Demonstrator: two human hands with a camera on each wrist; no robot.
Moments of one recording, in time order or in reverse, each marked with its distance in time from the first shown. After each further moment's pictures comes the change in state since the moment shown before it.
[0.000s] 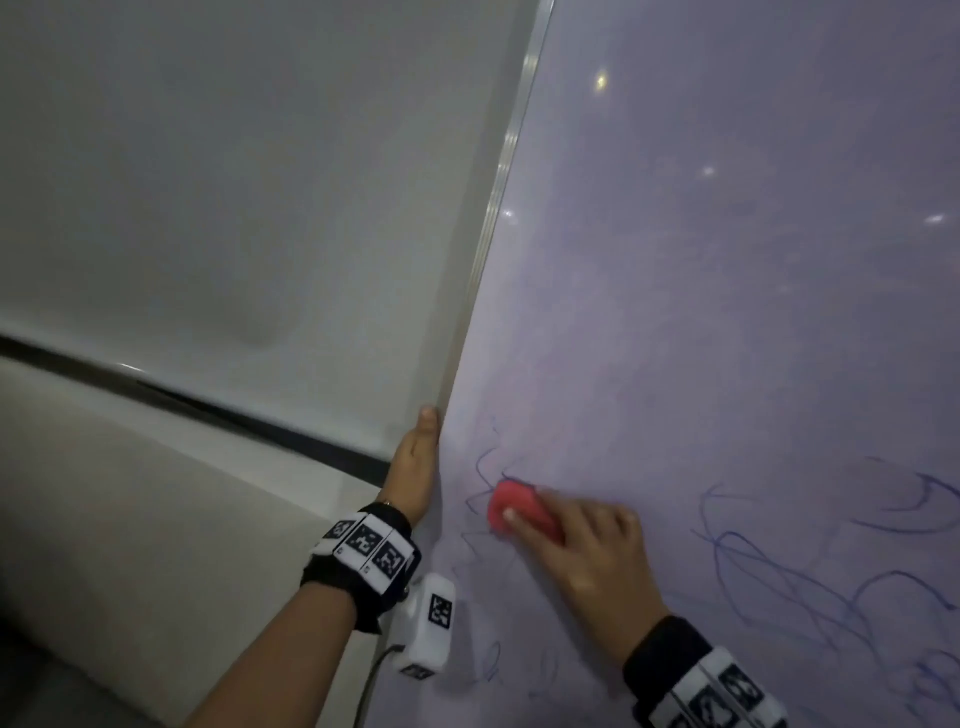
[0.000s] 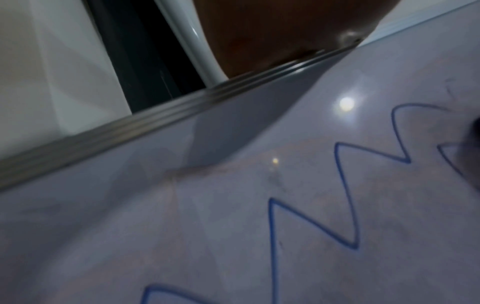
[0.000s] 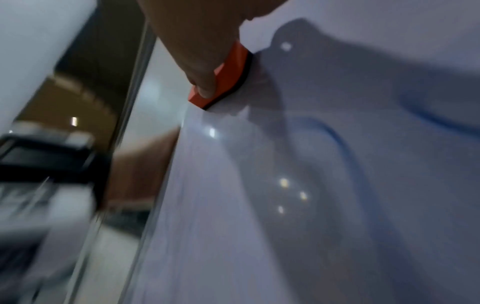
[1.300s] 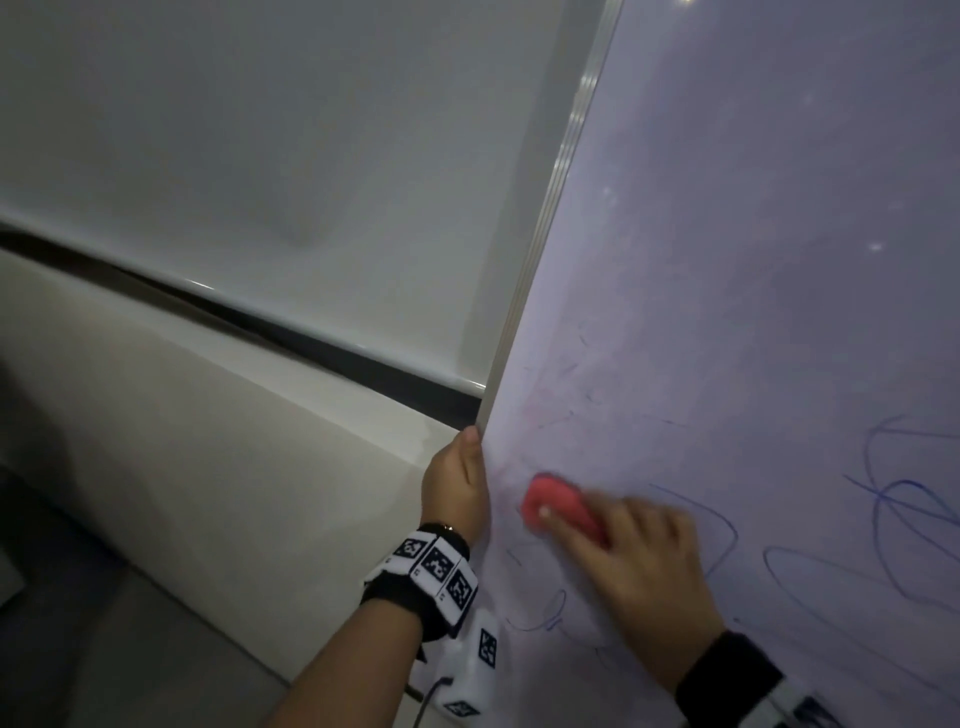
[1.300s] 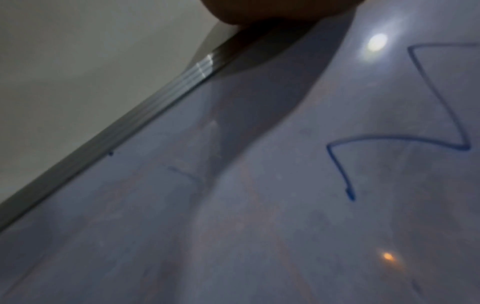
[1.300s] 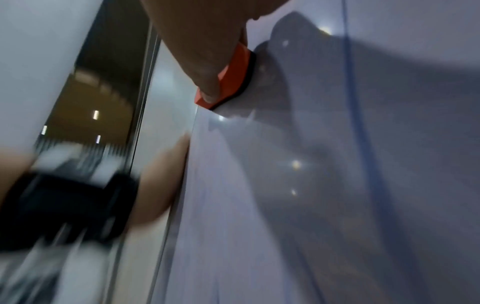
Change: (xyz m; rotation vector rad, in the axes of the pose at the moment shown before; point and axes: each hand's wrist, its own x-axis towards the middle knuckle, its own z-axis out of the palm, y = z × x) left_hand -0.036 -0.108 -0.002 0.275 0.331 0.175; right_hand -0.044 -0.038 0.038 0.003 -0.102 -0.021
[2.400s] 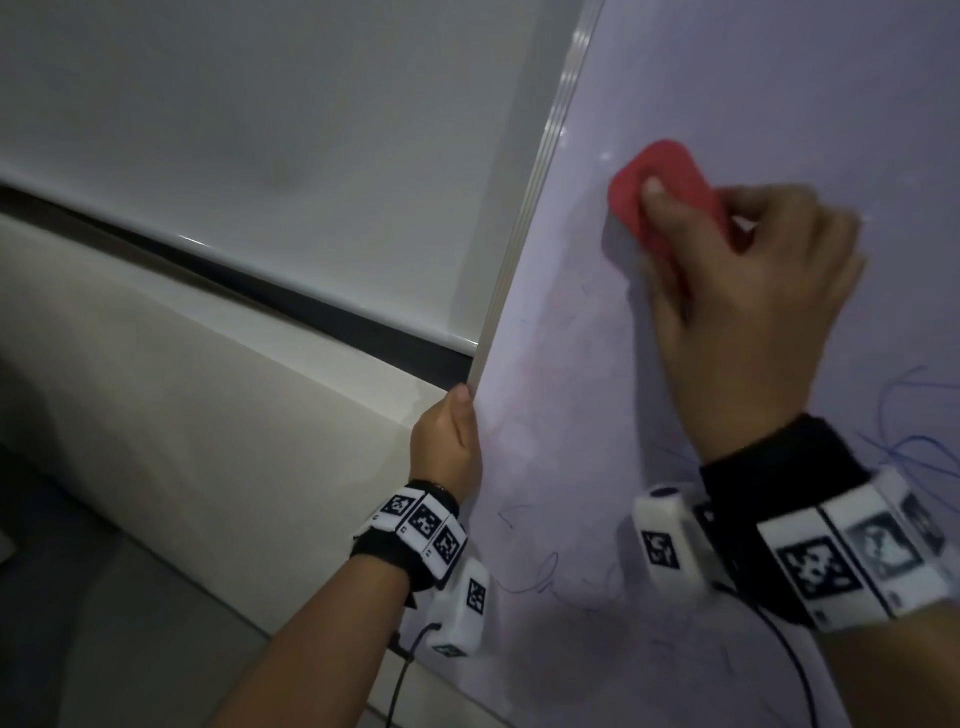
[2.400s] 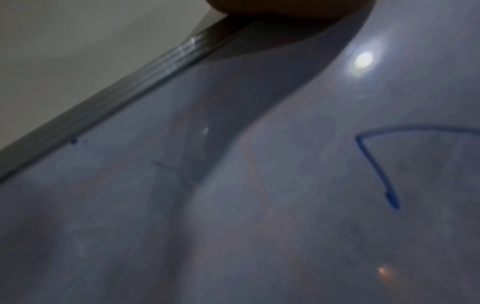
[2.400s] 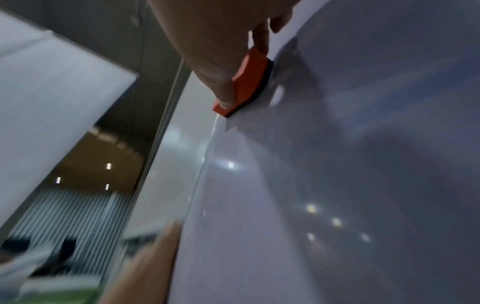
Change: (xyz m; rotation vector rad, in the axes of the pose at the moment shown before) left_hand 0.003 0.000 0.000 0.082 0.017 0.113; right_hand 0.120 0.056 -0.052 -0.012 0.374 0.388
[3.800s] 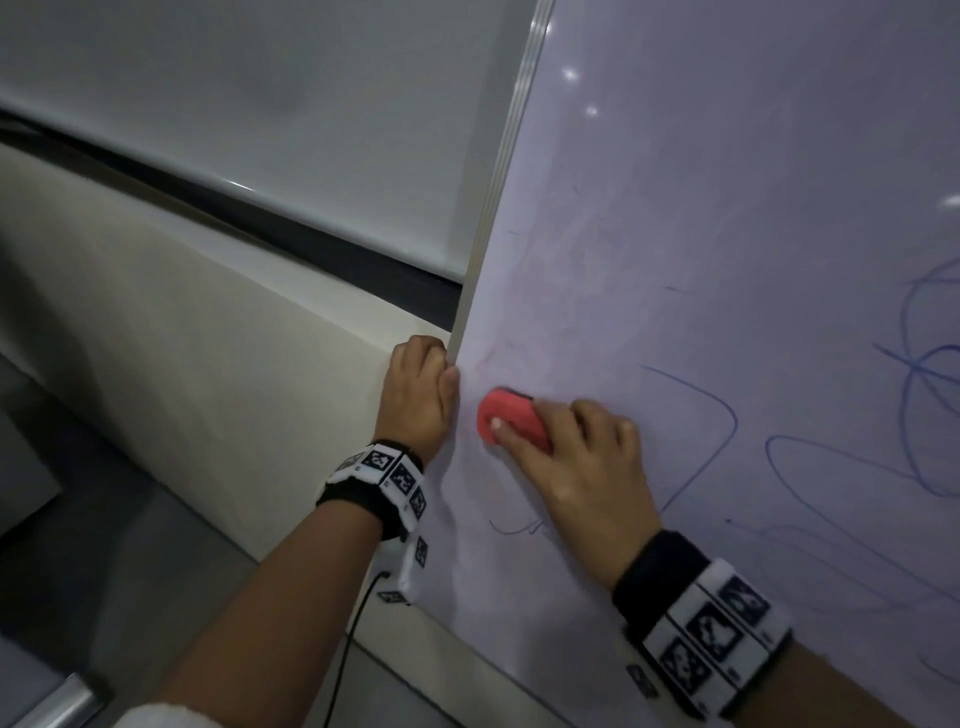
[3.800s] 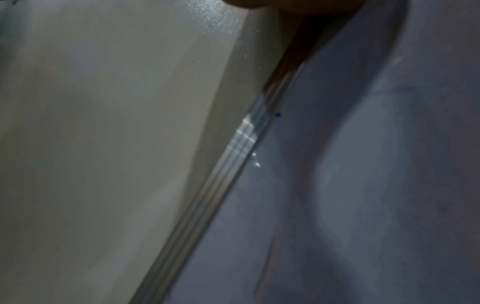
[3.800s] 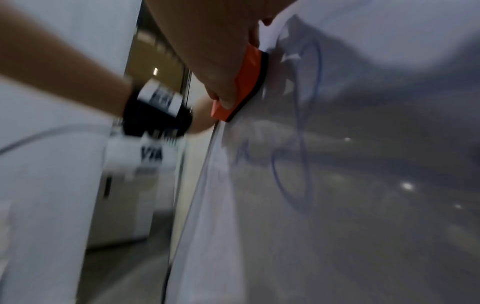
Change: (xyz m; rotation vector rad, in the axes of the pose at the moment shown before) left_hand -0.013 -0.044 -0.012 0.393 0.080 0.467; right_hand -0.171 -0.019 0.018 0.145 -0.435 -0.383
